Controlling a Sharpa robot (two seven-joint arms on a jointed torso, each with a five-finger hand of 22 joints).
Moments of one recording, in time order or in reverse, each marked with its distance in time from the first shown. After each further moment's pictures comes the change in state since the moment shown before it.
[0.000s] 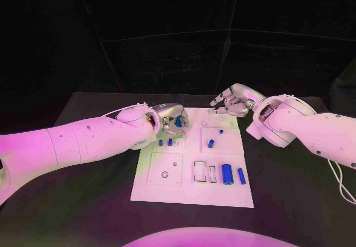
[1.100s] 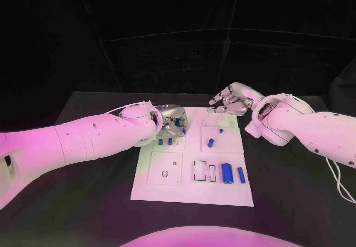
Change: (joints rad) left arm 0.000 0.038 0.004 -0.046 -0.039 0.096 -0.047; left_hand 0.013 0.053 0.096 -0.021 0.000 0.099 -0.019 -0.028 -0.026 0.140 -0.029 -0.030 -0.051 0.007 -0.014 0.028 0.005 -0.015 0.029 -0.015 0.128 0.140; right arm 0.000 0.007 0.000 -0.005 0.000 0.000 0.002; right_hand 0.004 0.004 0.000 0.000 0.000 0.000 0.000 0.000 0.000 0.000 0.000 0.000 0.000 0.000 0.000 0.000 0.000 0.000 0.000 0.000 -0.004 0.000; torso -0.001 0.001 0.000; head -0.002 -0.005
